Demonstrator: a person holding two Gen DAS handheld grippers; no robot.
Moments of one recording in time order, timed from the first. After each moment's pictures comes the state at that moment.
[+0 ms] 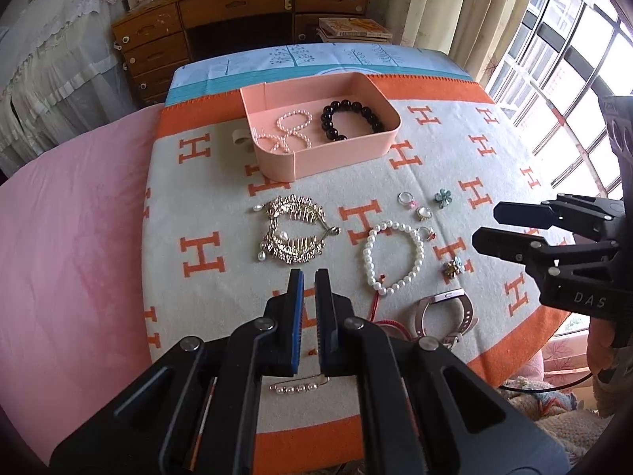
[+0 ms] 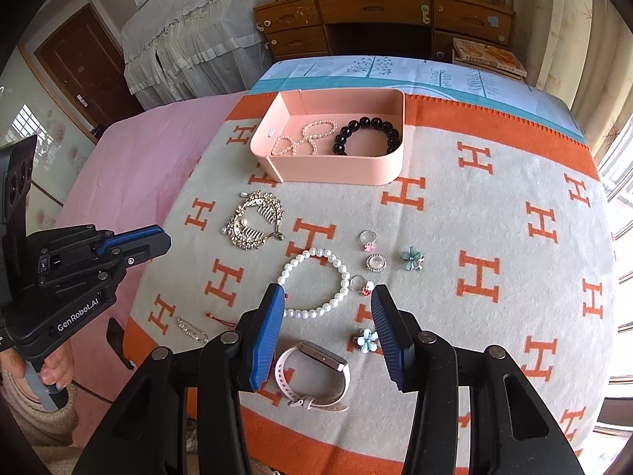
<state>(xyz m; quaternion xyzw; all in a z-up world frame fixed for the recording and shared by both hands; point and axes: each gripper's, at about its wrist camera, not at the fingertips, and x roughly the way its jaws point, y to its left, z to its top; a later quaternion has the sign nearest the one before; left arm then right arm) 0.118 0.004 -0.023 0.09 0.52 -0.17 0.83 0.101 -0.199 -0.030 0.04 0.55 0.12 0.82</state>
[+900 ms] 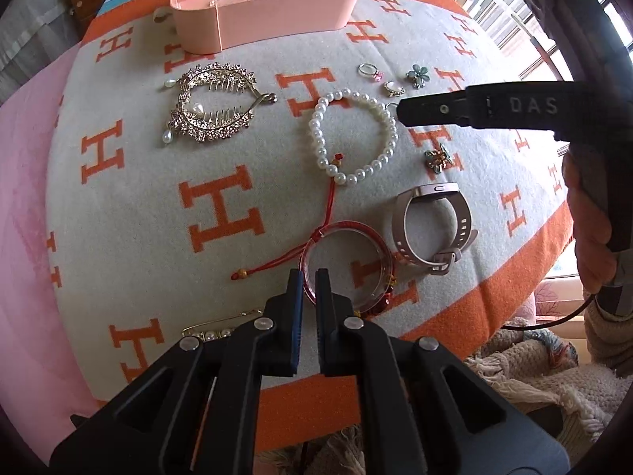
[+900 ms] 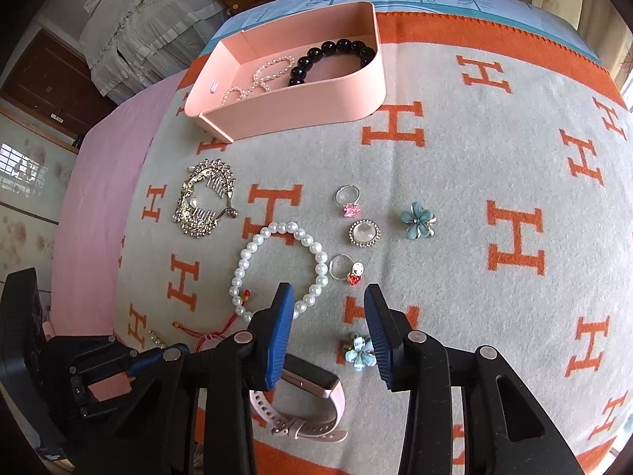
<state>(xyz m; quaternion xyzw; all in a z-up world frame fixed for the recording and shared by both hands) 0.092 -0.018 -0.116 0.08 0.63 -0.23 0.74 0.148 -0.213 -0.114 0.10 0.63 0.09 0.77</state>
